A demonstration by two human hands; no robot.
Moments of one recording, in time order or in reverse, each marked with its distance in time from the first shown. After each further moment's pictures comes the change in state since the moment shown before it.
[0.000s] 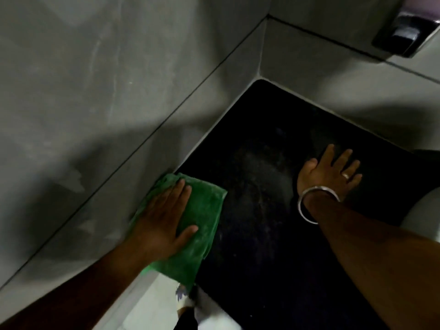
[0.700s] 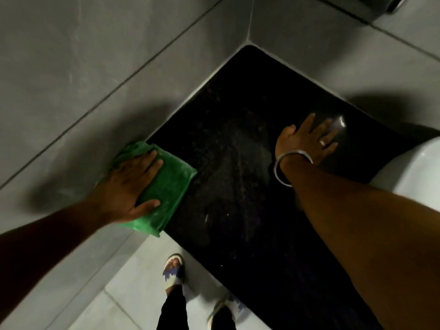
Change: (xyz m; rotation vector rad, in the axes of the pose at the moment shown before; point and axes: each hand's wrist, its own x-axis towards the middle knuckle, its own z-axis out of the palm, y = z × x) left_hand -0.025 -0.030 0.007 0.116 -0.021 0.173; right_hand -0.002 0.001 -0.004 -0.022 -0.031 -0.006
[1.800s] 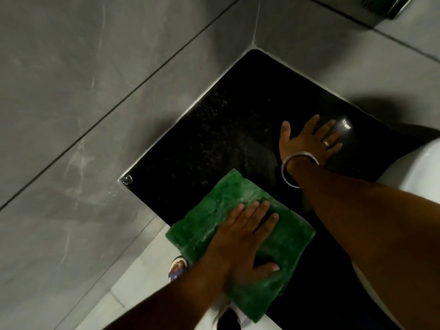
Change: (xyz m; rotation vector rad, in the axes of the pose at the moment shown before) left_hand 0.036 0.240 0.017 -0.284 0.052 0.127; right_hand -0.001 -0.001 -0.006 -0.086 -0.092 -0.062
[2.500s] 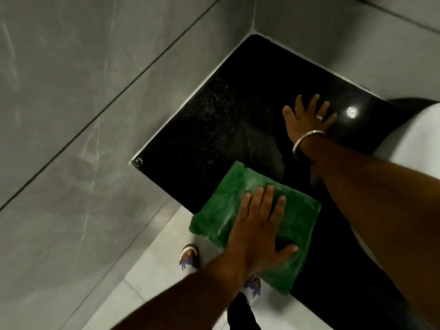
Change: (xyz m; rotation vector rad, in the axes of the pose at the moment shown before) left_hand -0.013 0.044 0.013 -0.044 0.012 -0.104; right_hand 0.003 0.012 -0.017 -0.026 -0.206 -0.260
